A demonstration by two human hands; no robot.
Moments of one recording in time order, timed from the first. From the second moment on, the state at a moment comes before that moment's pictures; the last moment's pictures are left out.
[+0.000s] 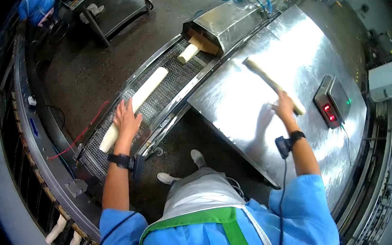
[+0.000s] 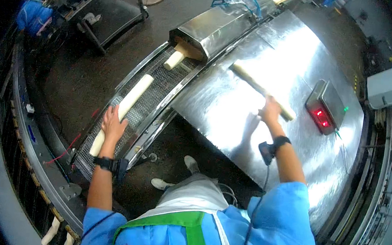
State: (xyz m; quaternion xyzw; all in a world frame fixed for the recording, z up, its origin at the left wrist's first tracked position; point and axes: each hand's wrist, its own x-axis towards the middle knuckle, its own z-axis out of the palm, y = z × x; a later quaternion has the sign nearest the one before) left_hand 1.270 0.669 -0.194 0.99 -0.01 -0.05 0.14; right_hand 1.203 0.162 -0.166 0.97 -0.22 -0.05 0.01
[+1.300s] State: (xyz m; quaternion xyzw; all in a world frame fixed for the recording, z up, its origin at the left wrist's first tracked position) left_hand 0.957 1.067 -0.124 0.46 0.43 0.44 0.65; right_hand 1.230 1.014 -0.048 0.61 0.57 -0.38 -0.40
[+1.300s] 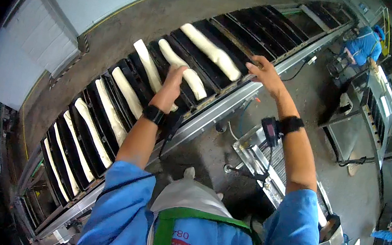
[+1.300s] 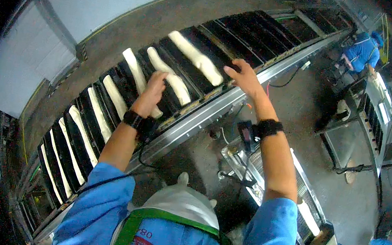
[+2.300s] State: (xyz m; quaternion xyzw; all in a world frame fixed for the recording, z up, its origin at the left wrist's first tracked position) left_hand 0.832 0.988 -0.198 0.48 0.79 0.29 0.24; right_hand 1.419 0.741 0.006 0.75 0.52 -0.08 -0.40
